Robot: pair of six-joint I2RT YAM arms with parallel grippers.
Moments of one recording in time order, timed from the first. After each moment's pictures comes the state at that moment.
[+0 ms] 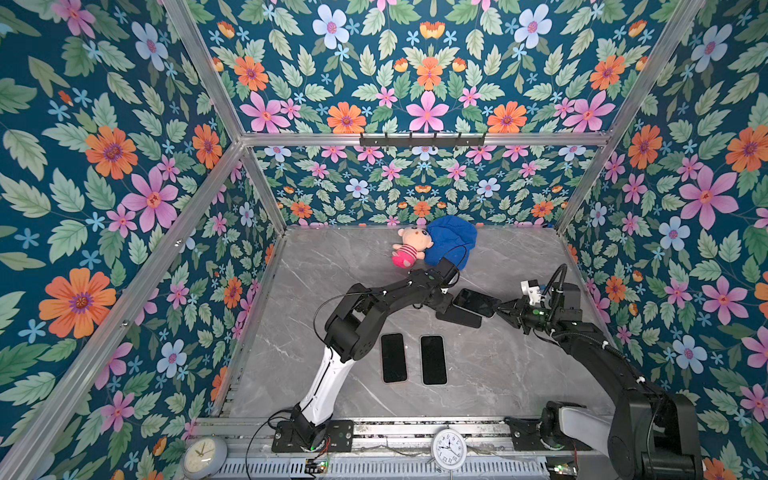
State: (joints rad) left arm -0.81 2.21 1.65 -0.57 -0.04 -0.16; right arm -0.06 1.19 0.58 -0.13 -0.91 0.81
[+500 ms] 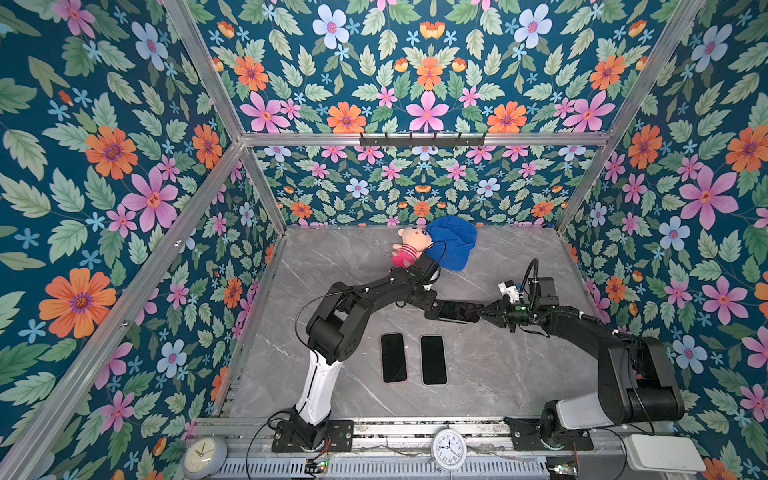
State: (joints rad) left arm -0.70 2.08 1.49 -0.52 0.06 -0.18; right arm 0.03 1.48 0.69 -0.14 -0.97 0.71
